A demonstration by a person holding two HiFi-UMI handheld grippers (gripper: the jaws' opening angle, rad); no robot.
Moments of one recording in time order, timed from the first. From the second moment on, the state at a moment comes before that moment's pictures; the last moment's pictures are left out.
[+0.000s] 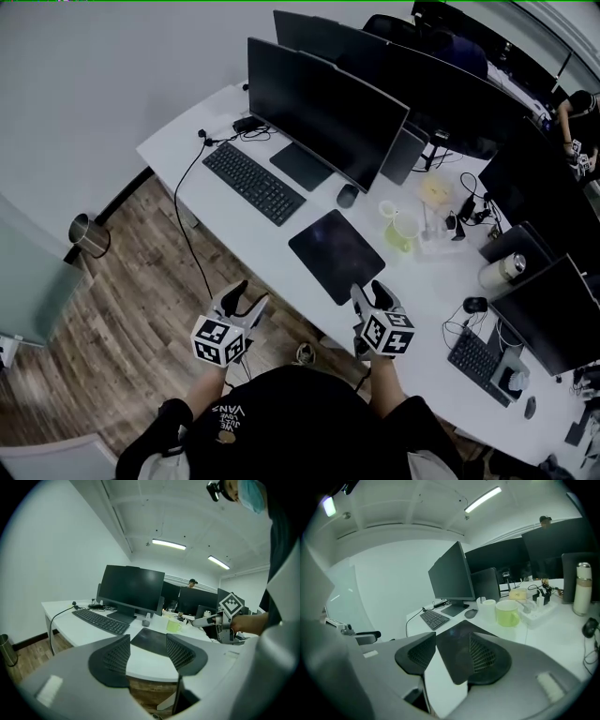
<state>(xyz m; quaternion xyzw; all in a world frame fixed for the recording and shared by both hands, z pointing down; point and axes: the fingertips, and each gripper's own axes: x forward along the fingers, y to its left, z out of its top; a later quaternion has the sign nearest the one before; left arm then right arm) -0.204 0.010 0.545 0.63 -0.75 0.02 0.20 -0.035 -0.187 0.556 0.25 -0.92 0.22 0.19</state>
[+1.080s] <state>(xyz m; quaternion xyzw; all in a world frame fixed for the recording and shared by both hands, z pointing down) -0.272 -0.170 0.607 0.72 -0.63 0.17 0.26 -0.016 -0.256 0.641 0.43 -0.81 0.31 0.25</state>
